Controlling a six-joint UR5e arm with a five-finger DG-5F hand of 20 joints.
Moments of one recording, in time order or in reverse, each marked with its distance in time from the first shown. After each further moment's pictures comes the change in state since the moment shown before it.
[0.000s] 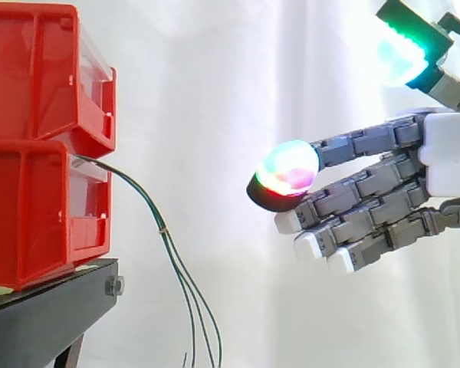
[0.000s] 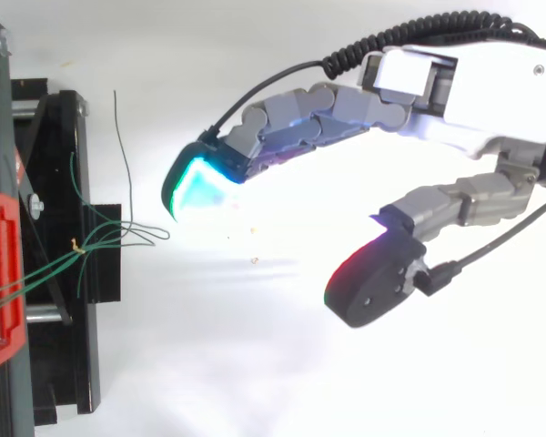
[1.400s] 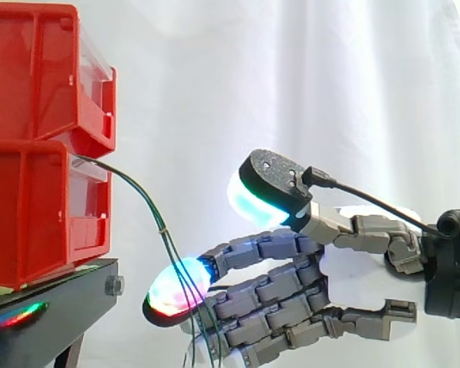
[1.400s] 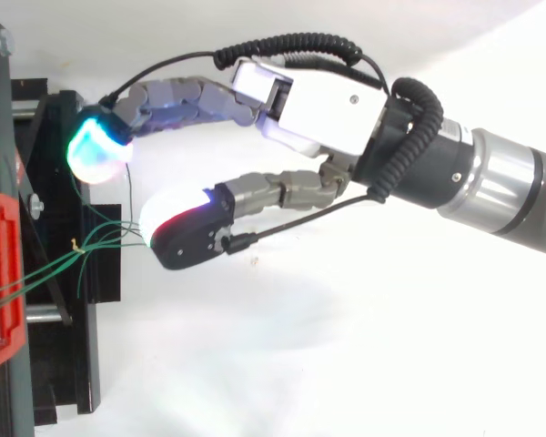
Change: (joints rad) arm 0.012 -0.279 0.189 0.168 0.155 -0.133
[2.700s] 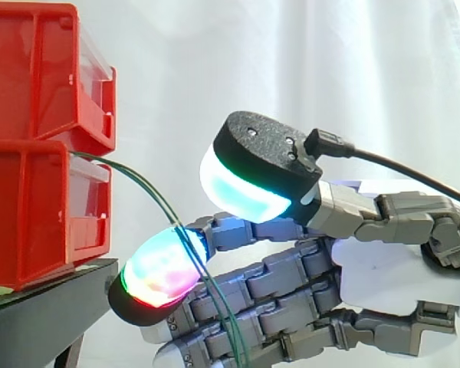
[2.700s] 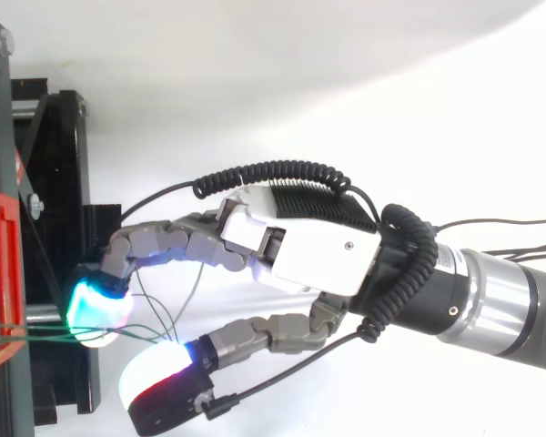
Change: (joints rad) arm 0.131 -0.002 0.006 0.061 0.094 -0.007
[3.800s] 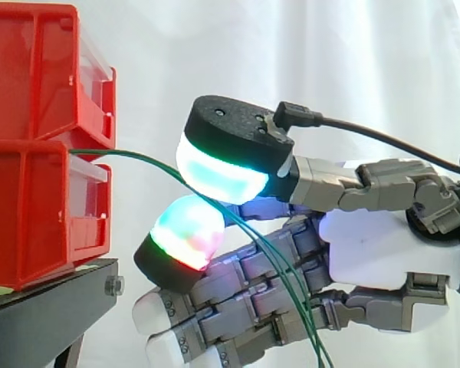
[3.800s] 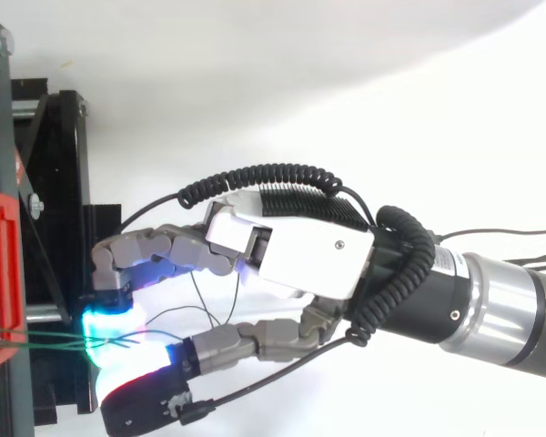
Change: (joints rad) arm -0.001 0.000 0.077 -0.135 -0.004 0.092
